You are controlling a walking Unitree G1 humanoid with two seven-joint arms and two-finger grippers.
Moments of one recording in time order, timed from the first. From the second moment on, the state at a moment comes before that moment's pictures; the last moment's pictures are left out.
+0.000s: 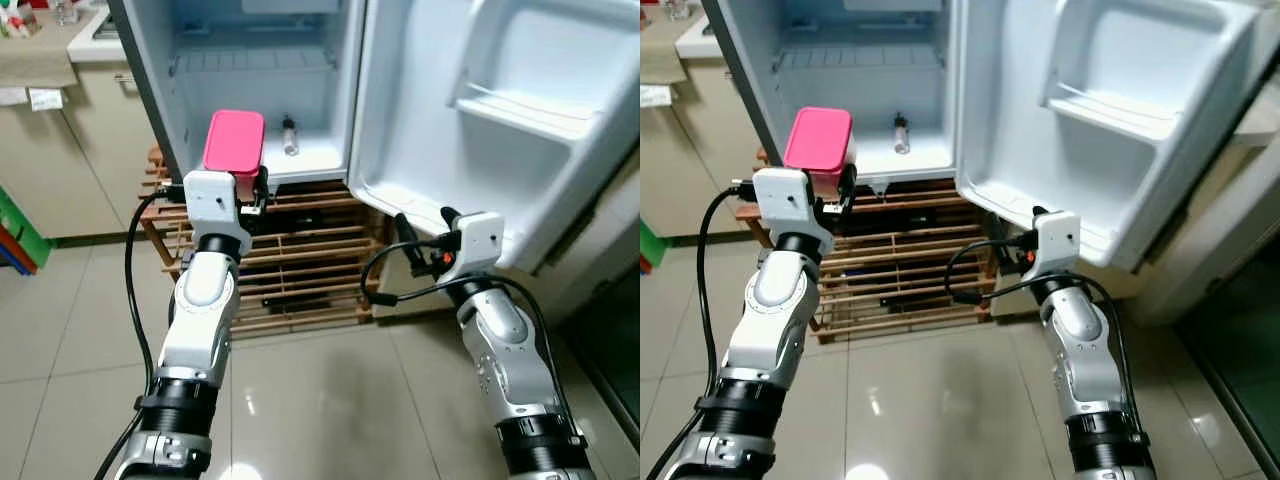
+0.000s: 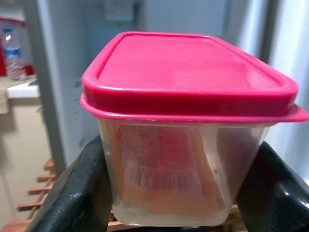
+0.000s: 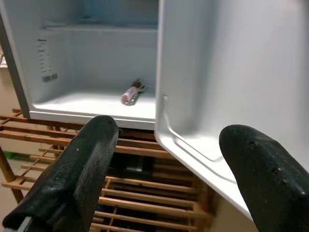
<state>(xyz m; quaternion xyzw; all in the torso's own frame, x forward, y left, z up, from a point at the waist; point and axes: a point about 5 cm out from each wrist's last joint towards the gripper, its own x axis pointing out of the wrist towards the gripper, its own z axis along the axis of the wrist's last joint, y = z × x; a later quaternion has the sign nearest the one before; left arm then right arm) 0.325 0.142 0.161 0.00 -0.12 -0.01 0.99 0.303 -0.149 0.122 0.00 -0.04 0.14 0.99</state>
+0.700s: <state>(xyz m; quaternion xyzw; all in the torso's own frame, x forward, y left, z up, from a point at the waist) 0.329 0.138 0.163 -0.01 -0.12 0.00 0.99 0.296 -0.139 0.137 0.00 -0.06 0.18 0.98</state>
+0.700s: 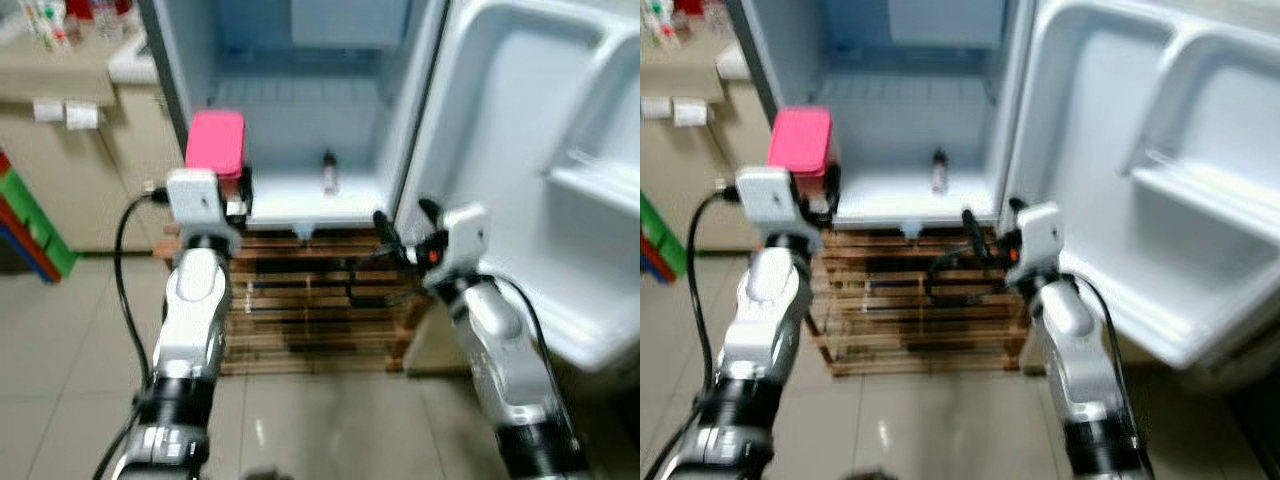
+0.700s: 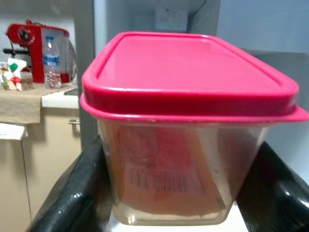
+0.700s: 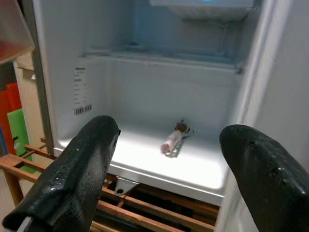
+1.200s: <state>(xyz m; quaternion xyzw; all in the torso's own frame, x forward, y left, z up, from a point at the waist) 0.343 0.126 0.169 0.01 -0.12 -0.03 0.99 0.294 -0.142 0.133 -0.01 -0.05 0.18 0.98</state>
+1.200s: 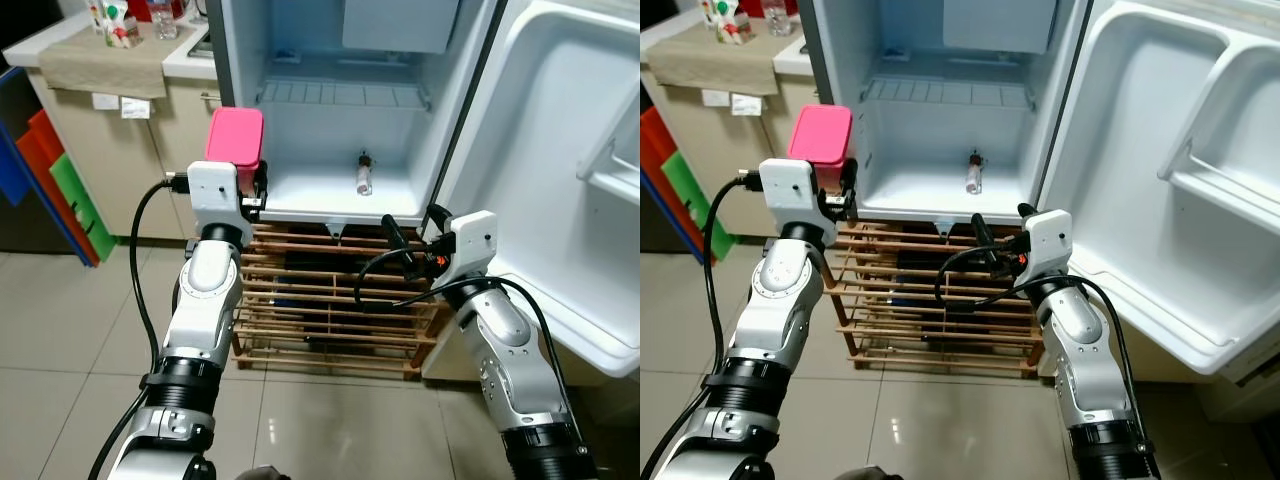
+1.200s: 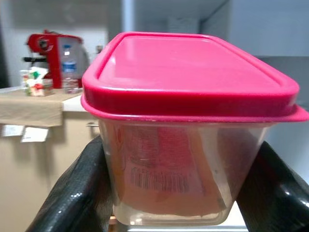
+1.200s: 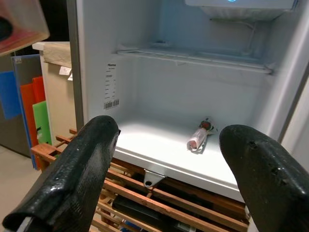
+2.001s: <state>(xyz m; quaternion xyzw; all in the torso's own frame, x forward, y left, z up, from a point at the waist) 0.352 0.114 0.180 -0.01 -0.12 -0.05 0.99 0.284 -0.143 0.130 -0.01 -0.04 0.20 0.98</state>
